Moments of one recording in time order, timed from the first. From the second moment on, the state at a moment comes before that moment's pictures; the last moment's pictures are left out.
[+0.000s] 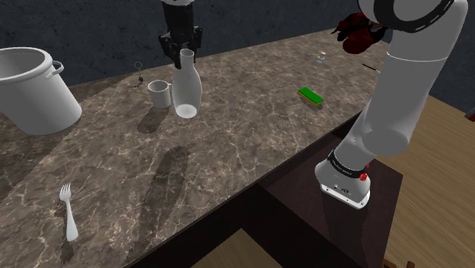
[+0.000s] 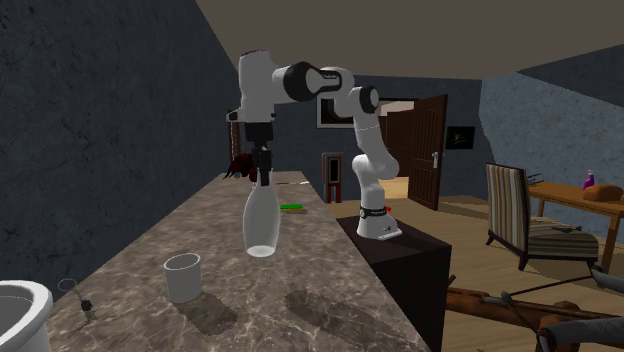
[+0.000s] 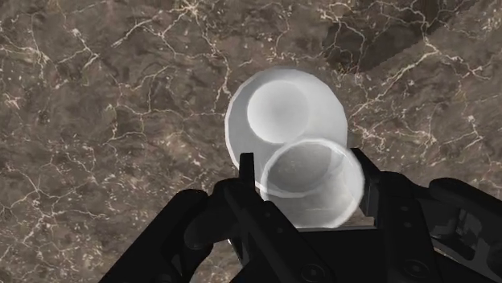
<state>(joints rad) 0.16 0.29 0.32 -1.48 -0.08 1.72 0.45</state>
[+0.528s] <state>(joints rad) 0.03 0.10 0.26 -1.72 -0.02 1.79 0.27</state>
